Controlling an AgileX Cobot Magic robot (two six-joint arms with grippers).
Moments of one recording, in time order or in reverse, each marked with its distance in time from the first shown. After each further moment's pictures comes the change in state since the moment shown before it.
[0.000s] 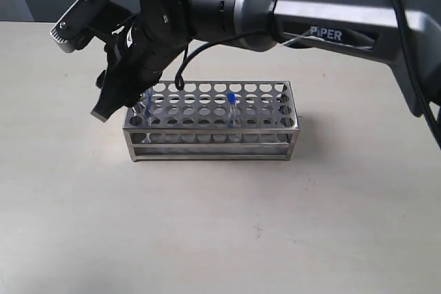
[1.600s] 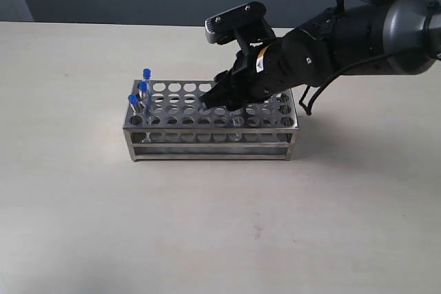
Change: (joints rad) left arm 0.000 0.000 0.000 0.000 0.000 0.000; right arm -0.238 -0.273 0.618 -0.132 -0.366 0.473
